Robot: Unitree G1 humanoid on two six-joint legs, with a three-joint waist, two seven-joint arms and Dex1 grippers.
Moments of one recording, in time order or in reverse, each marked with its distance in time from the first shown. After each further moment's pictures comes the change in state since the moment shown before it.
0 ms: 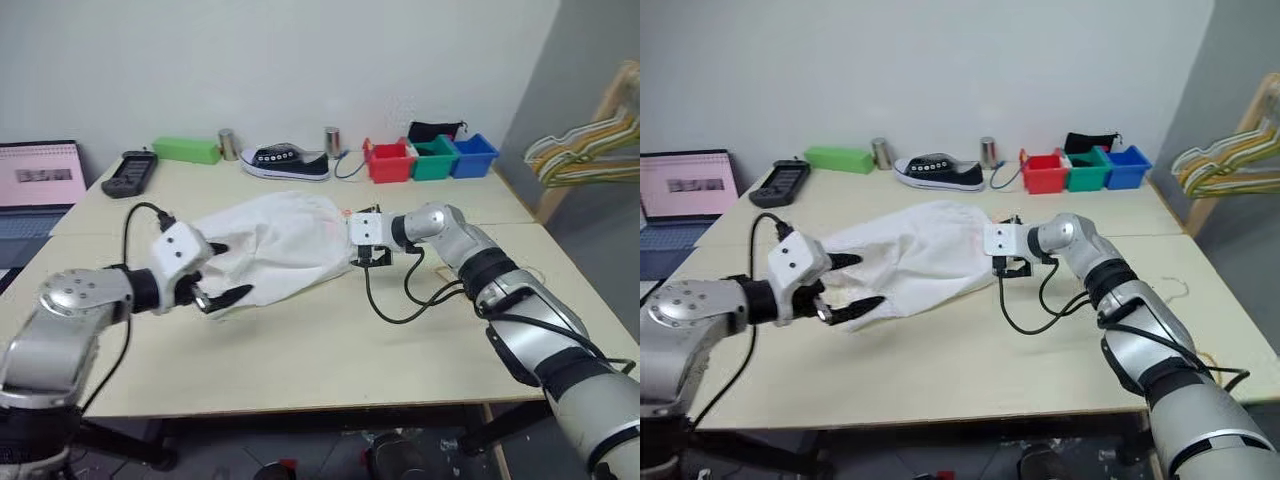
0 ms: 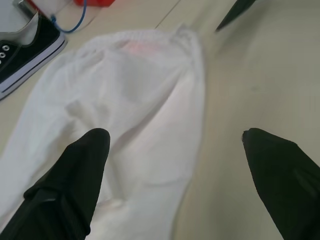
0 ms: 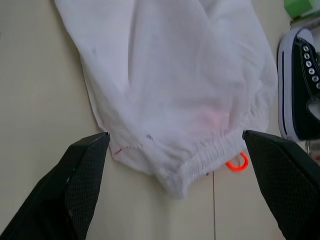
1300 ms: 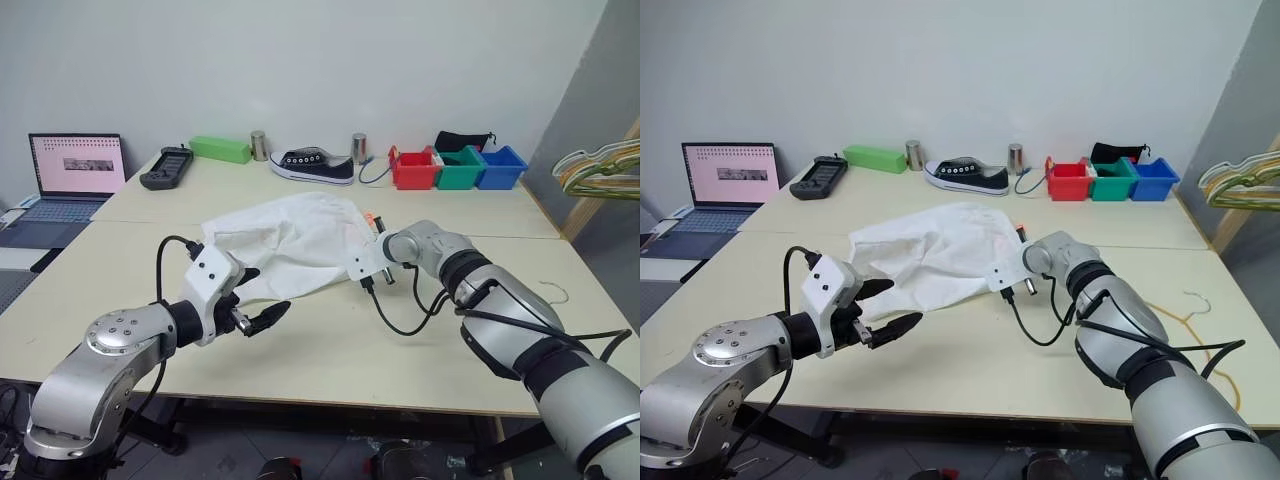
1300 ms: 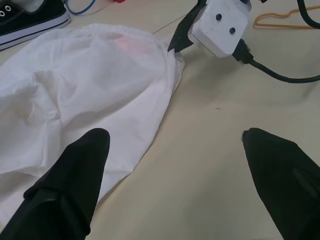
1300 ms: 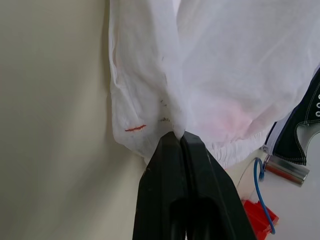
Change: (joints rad) left arm 0.084 -0.091 -0.016 -0.171 -0.105 0.178 0.227; right arm -0.057 0.076 0.138 0.236 -0.413 -0.037 -0.282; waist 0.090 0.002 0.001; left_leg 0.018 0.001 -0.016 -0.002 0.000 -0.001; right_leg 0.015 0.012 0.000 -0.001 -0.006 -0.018
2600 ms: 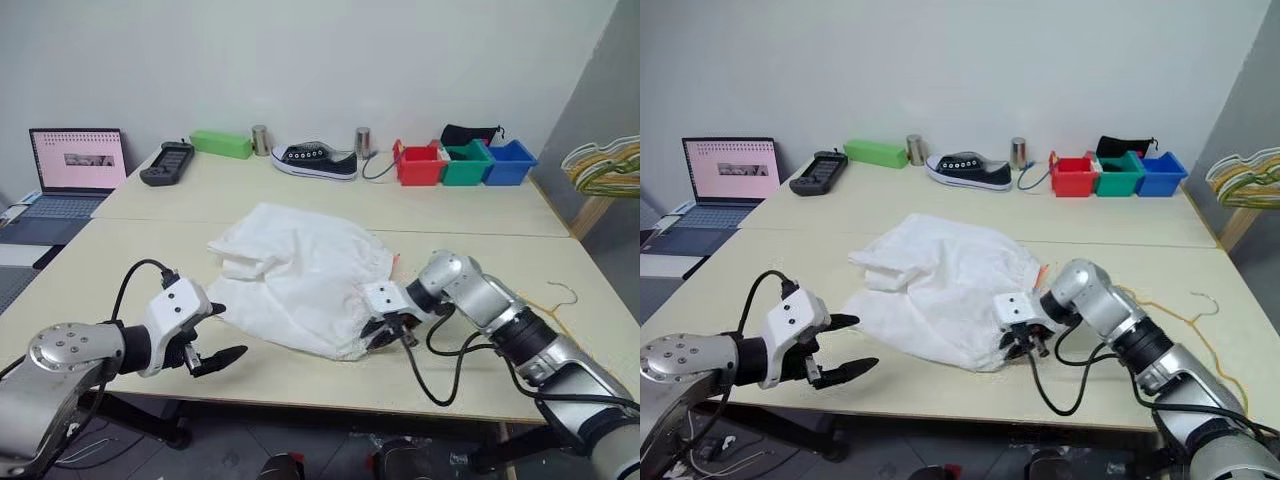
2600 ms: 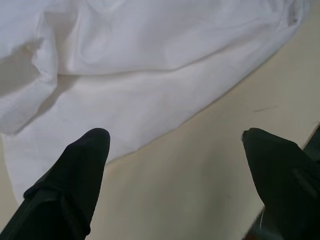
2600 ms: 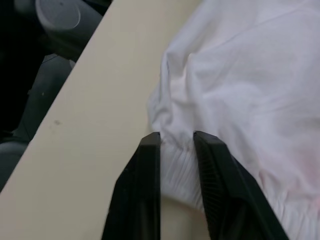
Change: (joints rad) left arm 0.239 0.280 0.067 0.113 0.059 -0.208 -0.260; right arm 0.496 -0.359 -0.124 -1.187 0.736 0.651 0.953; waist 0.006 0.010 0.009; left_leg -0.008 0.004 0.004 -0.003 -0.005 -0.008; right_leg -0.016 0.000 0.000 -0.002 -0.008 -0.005
